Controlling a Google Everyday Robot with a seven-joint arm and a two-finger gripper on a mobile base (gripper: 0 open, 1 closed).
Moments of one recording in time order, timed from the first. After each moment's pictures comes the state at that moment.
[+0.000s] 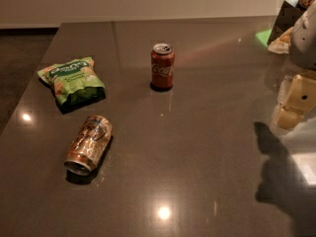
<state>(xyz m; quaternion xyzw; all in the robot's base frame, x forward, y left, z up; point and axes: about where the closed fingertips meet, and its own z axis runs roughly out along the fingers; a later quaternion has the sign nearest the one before) 0.438 -0.217 0.977 -0.60 0.78 -0.03 0.16</state>
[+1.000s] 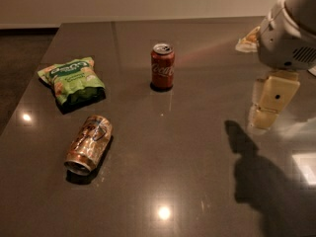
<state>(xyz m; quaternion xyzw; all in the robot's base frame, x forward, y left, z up) 0.441 -0.168 0.976 -0.66 0.73 -0.02 0.16</state>
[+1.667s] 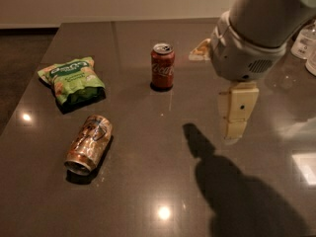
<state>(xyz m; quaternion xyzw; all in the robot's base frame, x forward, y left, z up) 0.432 -0.100 0.961 -0.77 0.62 -0.02 0.15</state>
